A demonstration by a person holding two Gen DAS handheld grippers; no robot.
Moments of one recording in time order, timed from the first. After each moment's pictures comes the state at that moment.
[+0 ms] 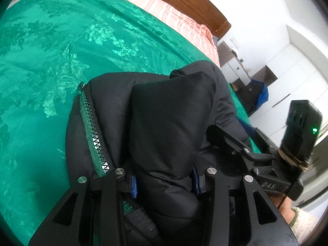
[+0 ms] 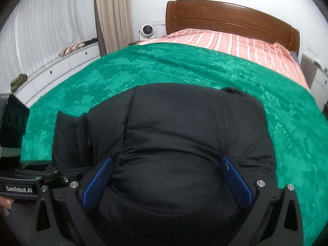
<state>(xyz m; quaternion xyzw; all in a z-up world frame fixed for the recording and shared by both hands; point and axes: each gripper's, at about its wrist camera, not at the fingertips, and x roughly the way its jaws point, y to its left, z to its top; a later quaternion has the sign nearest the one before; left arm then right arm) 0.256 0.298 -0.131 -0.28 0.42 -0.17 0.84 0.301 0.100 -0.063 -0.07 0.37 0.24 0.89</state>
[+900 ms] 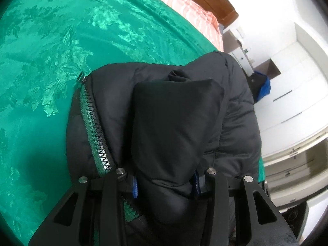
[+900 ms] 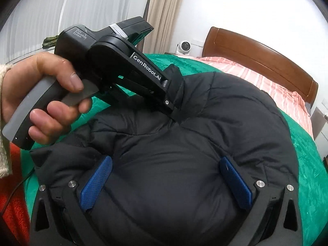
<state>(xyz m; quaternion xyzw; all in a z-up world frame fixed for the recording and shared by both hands) 0.272 0.312 -0.139 -0.29 0.48 -0.18 0.81 0.167 0.132 -0.094 -0.20 0.27 0.32 0.89</state>
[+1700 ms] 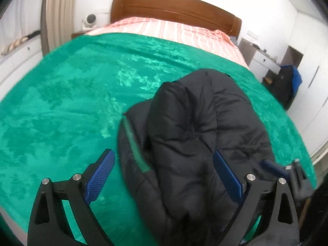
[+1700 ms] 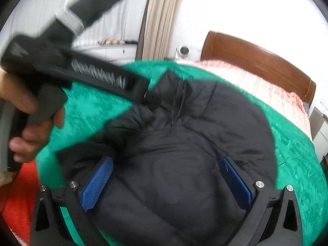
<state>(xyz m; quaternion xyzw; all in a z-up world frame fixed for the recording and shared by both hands) 0.174 0.270 -0.044 -0.10 0.39 -0.01 0.92 0.145 0.112 -0.045 -0.19 0.25 0.33 0.89</state>
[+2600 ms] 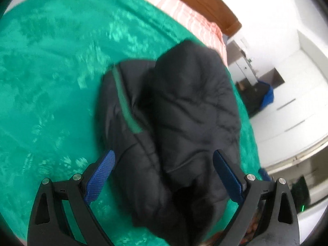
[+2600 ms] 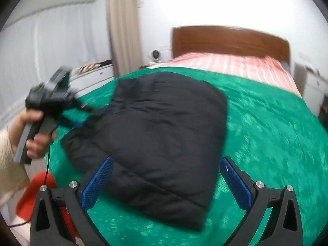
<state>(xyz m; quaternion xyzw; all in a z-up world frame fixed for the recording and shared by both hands) 0.182 0.319 -0.089 -0.30 0.47 -0.14 0.82 0.141 -0.028 -0.035 -0.03 0.30 0.26 0.92</state>
